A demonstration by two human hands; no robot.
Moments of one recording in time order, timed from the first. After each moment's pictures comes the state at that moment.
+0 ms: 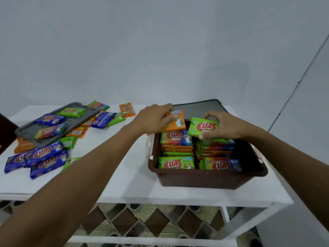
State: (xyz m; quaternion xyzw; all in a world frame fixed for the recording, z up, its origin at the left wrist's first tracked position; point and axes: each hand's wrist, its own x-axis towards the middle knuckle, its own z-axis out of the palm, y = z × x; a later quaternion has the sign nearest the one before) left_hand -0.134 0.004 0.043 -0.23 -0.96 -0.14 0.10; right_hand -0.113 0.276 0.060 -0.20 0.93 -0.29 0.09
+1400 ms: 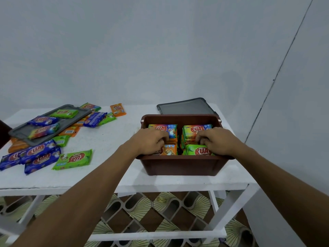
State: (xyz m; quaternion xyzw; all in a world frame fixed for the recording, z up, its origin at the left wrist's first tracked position) left_hand -0.064 0.045 0.007 -0.26 -0.96 -0.05 -0.02; right_hand -0.064 0.321 0.005 -0.24 0.97 -0.08 0.01
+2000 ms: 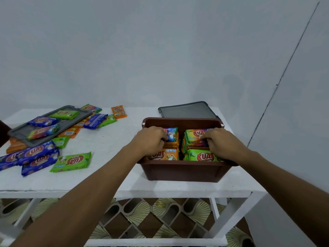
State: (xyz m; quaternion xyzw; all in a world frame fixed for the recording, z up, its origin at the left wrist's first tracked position) left_hand -0.073 0.049 0.004 -0.22 -0.97 -0.06 0.04; right_hand -0.067 0.319 0.004 -0.21 0.97 -0.09 -0.06
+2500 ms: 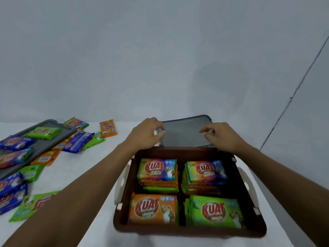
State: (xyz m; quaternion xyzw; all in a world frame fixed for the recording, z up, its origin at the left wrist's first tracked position) left_hand -0.214 0.040 0.017 -0.19 -0.95 -0.21 0.10; right_hand -0.216 0.326 0.021 -0.17 0.95 -0.26 -0.06
